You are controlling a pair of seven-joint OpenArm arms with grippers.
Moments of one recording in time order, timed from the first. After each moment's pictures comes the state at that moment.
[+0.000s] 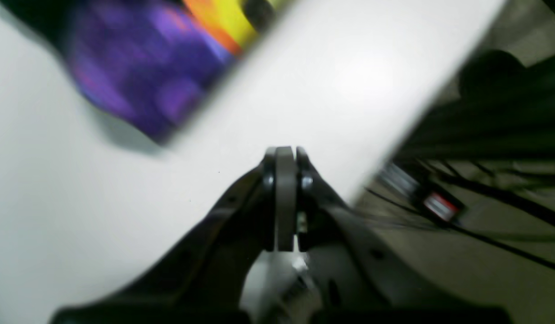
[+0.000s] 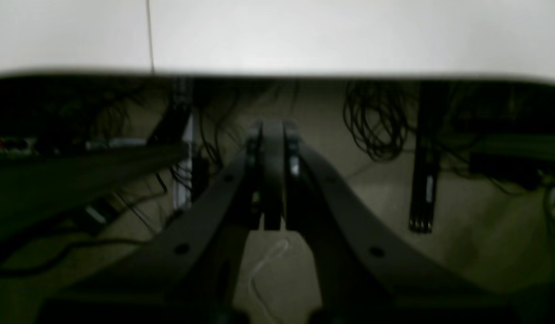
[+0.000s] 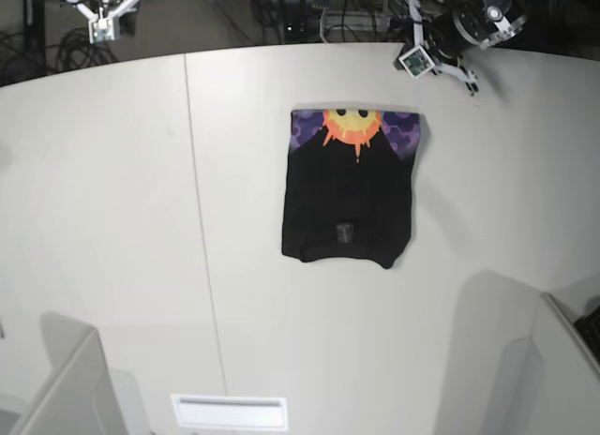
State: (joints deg) left arm 44.0 -22.9 -3.2 112.6 3.6 -39.4 23.2; right arm -63.8 20.1 2.8 114.6 13.2 -7.7 -15.8
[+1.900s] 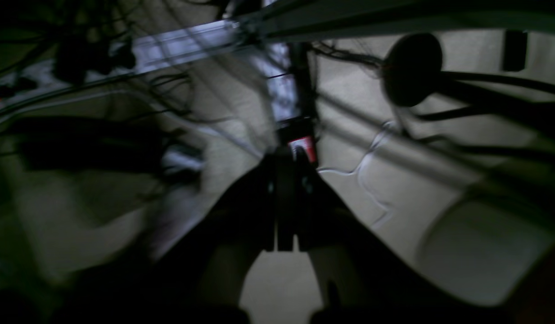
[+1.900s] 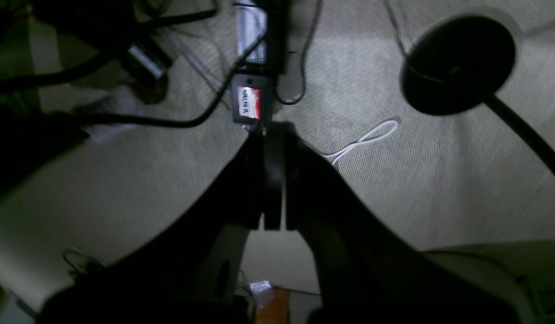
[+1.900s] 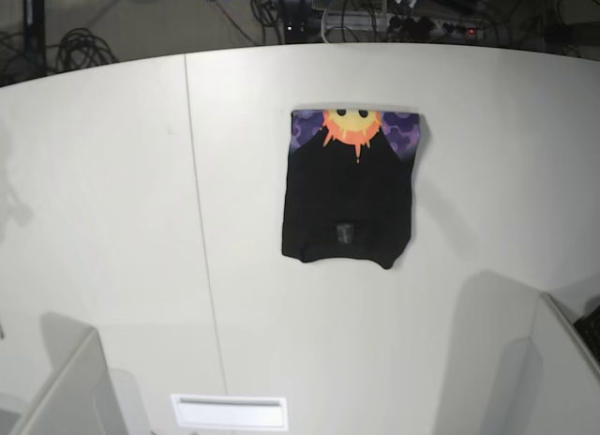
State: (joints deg) left arm 13.9 -11.2 10.1 5.9 2.7 -24.7 -22.2; right arm -17.0 3.6 -14.9 7.9 13.2 10.0 13.0
